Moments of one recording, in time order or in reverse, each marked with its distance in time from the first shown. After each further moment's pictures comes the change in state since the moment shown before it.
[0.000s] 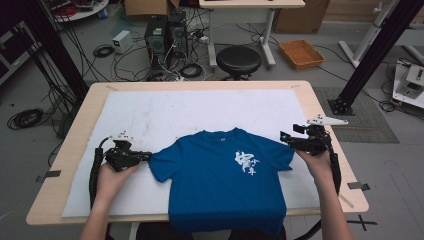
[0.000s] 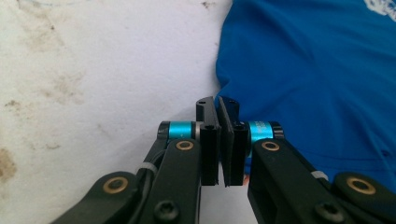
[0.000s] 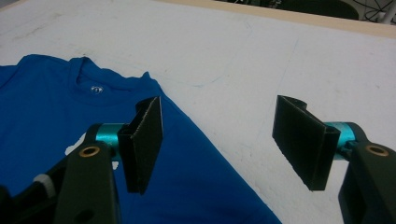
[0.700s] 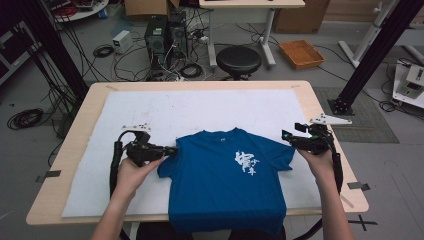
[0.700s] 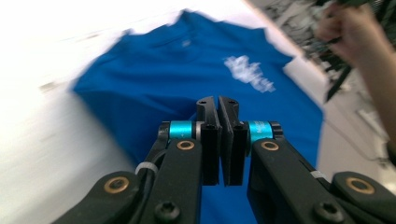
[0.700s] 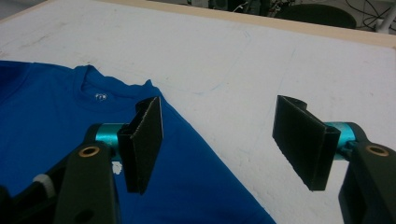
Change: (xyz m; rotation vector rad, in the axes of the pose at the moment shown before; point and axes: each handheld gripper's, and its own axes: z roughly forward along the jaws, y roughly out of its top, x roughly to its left) left arm -0.070 0.050 0.022 -0.098 -0.305 -0.072; right arm 0.000 0.004 -0.007 -0.025 0.002 0.001
